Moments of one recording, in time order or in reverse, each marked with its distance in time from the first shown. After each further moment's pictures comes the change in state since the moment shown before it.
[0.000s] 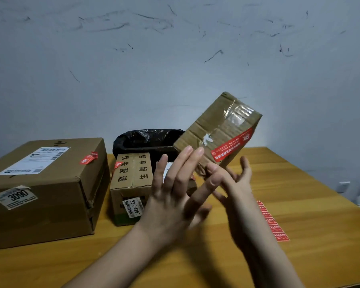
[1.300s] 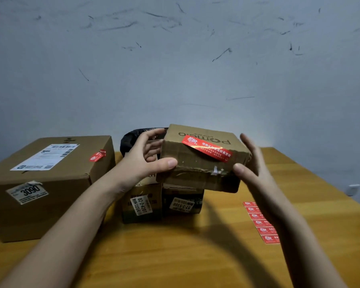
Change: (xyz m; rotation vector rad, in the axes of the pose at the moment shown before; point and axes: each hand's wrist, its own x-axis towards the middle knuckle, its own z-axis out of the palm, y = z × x) left_hand 0.022 -0.098 -0.022 -1.275 -0.565 -0.963; right_hand 0.041 -0.001 -0.046 -0.256 -0.307 -0.213
